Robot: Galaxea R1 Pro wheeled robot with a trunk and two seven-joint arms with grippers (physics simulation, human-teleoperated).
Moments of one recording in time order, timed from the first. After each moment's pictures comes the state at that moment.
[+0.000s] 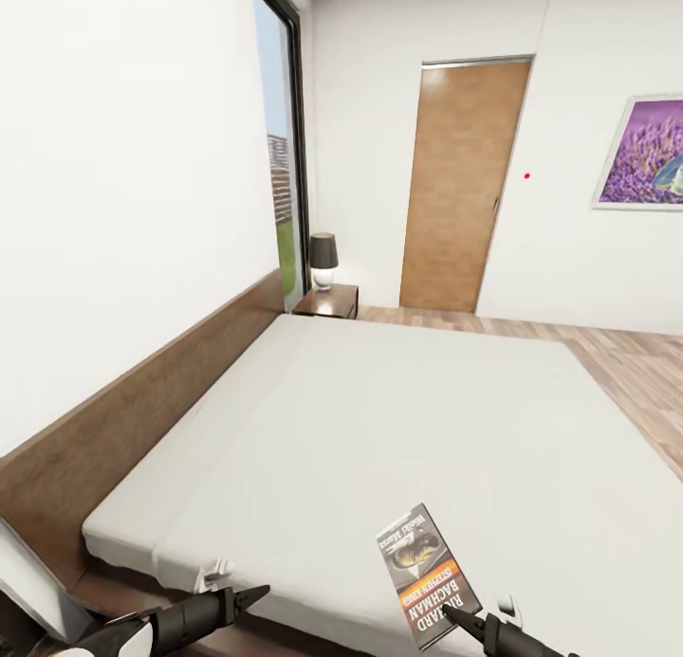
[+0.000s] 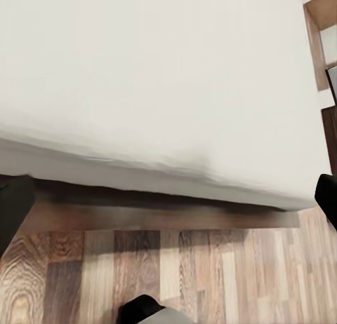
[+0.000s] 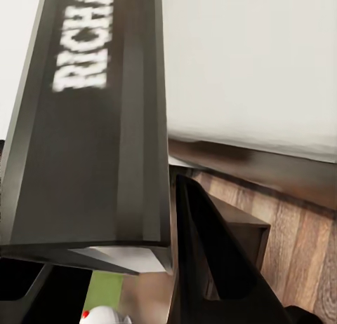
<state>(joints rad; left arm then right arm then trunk) -0.58 0.16 -0.21 -0.03 0.49 0.05 -0.94 -0.40 -0.26 0.33 -0.21 -0.83 0.21 1.18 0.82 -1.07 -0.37</state>
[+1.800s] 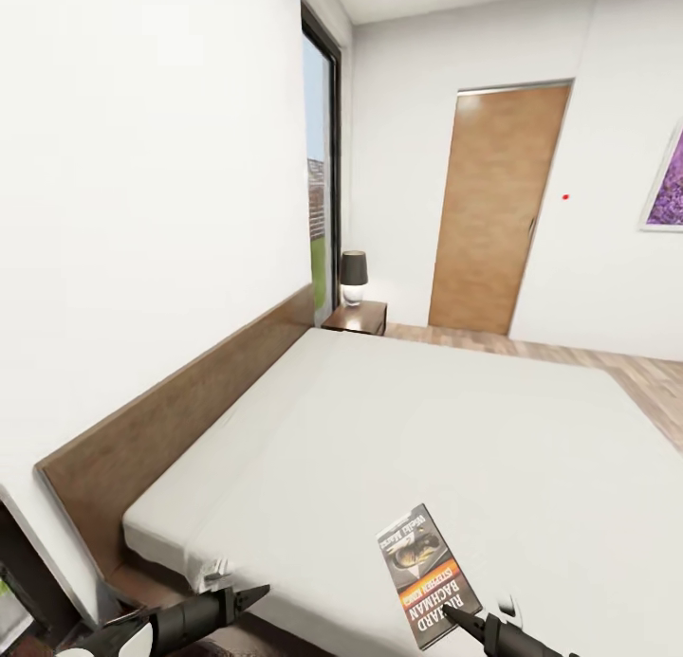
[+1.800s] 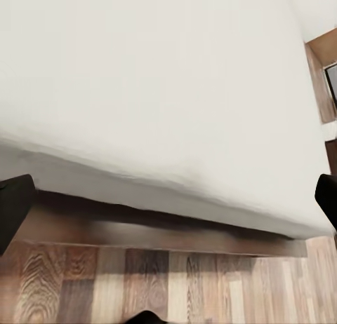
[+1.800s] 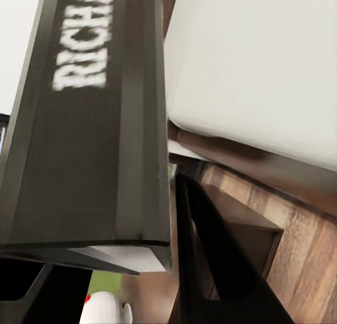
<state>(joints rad) -0.58 0.16 -0.21 -0.03 0.49 0.05 -0.95 -0.40 -0.26 0.33 -0.21 -0.83 0.21 1.18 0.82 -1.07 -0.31</state>
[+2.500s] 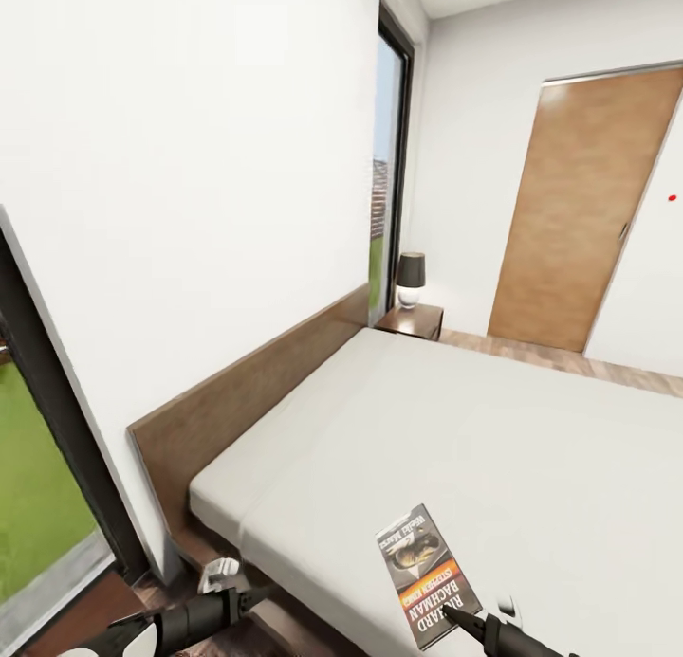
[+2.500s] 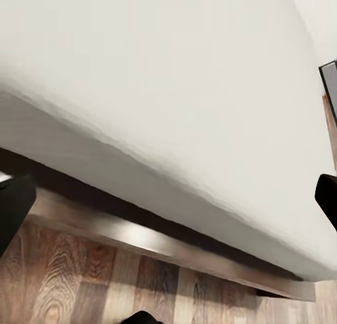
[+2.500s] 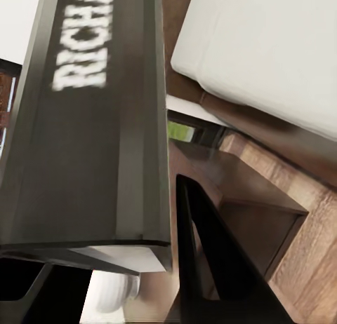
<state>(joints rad) -0.58 0.15 -0.21 -0.03 0.49 0.05 -0.95 -0.40 -0.26 0.33 -0.21 -0.83 0.21 1.18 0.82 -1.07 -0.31</state>
